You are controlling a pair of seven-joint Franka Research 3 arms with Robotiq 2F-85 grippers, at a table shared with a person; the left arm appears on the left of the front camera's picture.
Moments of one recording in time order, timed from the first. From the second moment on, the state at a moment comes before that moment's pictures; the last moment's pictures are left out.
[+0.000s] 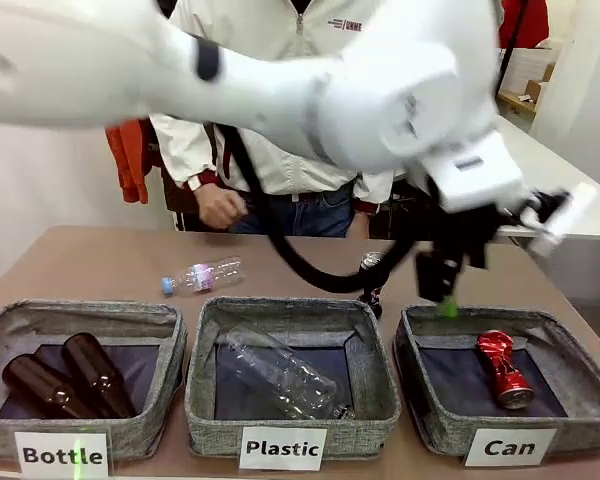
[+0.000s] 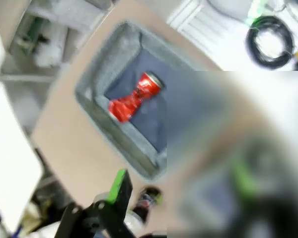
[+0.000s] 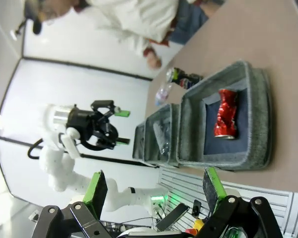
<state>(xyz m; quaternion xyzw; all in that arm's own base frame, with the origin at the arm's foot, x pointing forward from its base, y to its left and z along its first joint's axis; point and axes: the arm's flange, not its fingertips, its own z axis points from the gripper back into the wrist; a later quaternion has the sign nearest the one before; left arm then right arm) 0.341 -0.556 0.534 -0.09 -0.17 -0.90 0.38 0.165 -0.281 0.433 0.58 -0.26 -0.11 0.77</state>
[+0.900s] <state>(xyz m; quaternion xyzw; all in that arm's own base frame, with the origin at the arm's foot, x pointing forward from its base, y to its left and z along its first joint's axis) 0.382 -0.041 0.573 -0.42 -0.25 -0.51 0.71 0.349 -0.039 0.490 0.55 -0.09 0.12 0.82</state>
